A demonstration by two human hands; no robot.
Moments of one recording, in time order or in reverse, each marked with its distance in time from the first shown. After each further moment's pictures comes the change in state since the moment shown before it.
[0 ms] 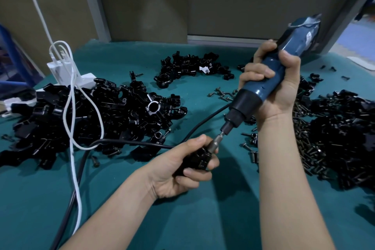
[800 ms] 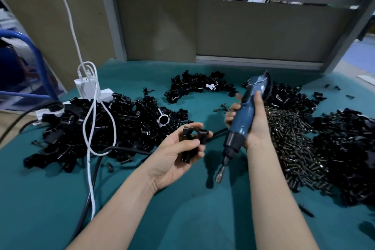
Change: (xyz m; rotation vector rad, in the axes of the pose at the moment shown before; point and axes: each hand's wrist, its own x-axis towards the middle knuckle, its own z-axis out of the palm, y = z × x) left_hand -0.003 0.017 -0.004 0.008 0.294 0.451; right_hand -0.008 0.011 -0.073 -0.384 0.481 0.062
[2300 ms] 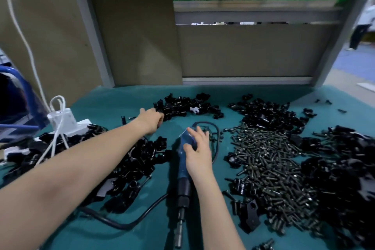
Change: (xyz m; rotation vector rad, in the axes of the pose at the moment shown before) left_hand 0.185 0.100 -0.049 2.470 0.328 -0.178; right_hand 0.009 0.056 0.015 -0.943 0.144 -0.221
